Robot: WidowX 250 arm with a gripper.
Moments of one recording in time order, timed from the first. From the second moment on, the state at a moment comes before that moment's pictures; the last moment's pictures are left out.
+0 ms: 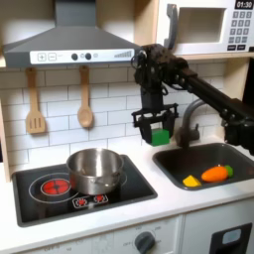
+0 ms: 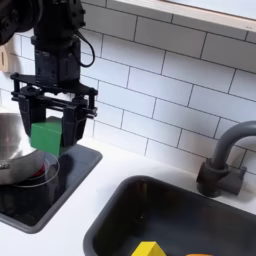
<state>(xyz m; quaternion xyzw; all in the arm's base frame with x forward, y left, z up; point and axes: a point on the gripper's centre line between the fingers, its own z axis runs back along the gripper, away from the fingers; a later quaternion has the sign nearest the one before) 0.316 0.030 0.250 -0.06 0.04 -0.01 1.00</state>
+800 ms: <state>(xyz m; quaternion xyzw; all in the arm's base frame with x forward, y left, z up) 0.284 0.014 0.252 -0.09 0.08 0.02 0.99</state>
